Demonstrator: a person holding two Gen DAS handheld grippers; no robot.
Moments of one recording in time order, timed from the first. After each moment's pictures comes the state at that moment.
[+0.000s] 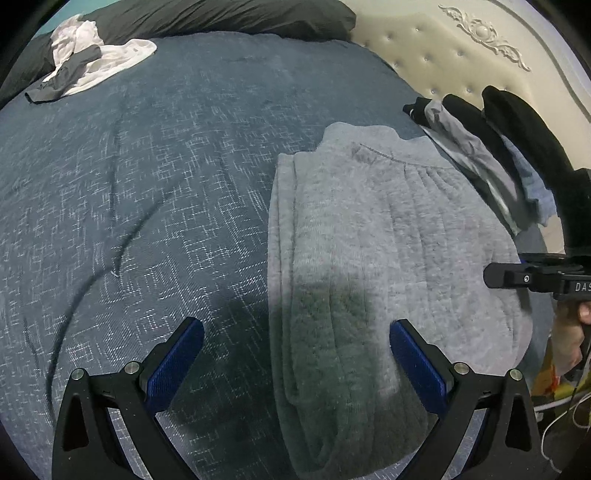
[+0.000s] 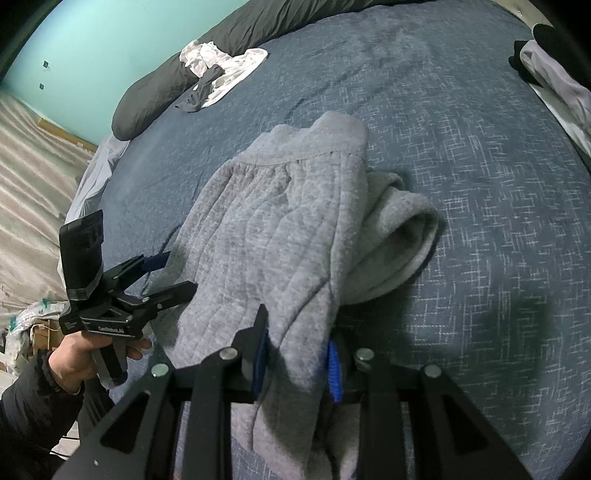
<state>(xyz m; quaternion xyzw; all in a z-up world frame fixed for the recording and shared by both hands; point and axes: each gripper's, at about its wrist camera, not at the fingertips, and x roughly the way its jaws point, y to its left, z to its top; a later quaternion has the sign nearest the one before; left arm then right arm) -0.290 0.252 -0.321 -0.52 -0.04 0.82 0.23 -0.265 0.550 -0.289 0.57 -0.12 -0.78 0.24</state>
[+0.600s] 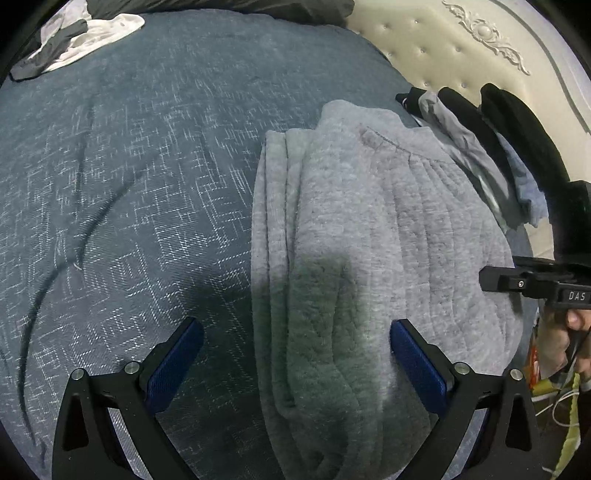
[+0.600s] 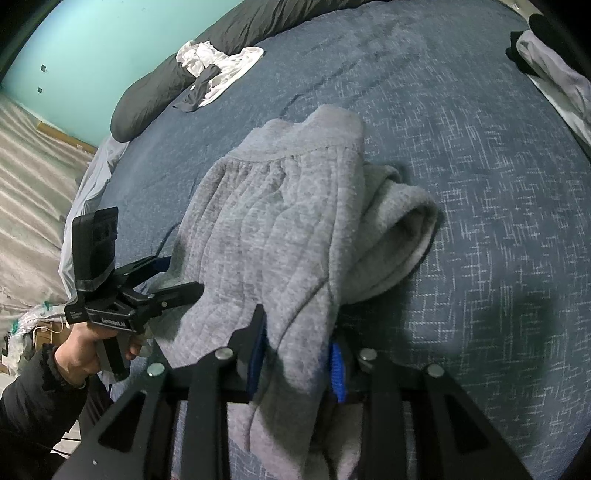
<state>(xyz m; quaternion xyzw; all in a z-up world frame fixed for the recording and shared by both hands) -0.302 0.255 -0.341 -0.55 -0.07 0.79 0.26 -0.268 0.552 -0.298 0.57 -0.13 -0.77 0.24</state>
